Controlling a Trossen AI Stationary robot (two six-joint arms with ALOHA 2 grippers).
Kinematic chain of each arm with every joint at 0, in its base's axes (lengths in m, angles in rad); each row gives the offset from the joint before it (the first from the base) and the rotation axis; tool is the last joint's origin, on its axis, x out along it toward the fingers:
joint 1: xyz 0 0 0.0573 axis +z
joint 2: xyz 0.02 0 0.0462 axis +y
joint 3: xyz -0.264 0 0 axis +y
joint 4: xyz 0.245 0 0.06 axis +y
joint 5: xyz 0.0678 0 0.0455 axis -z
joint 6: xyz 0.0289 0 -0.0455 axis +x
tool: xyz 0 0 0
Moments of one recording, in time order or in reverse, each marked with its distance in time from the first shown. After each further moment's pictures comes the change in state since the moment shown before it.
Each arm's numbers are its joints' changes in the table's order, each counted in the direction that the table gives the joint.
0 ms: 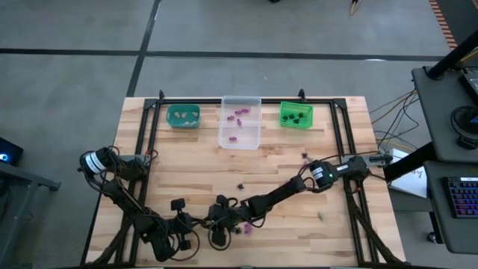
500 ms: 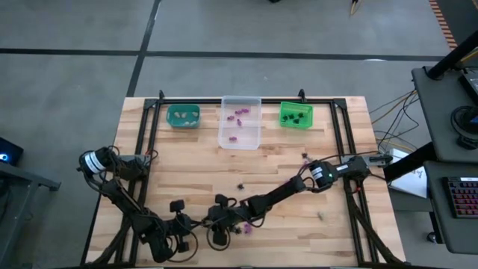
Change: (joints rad) left arm -0.016 -0.005 0.000 -0.006 0.042 -0.009; right arm -0.005 0.000 -0.006 0.018 0.008 -0.130
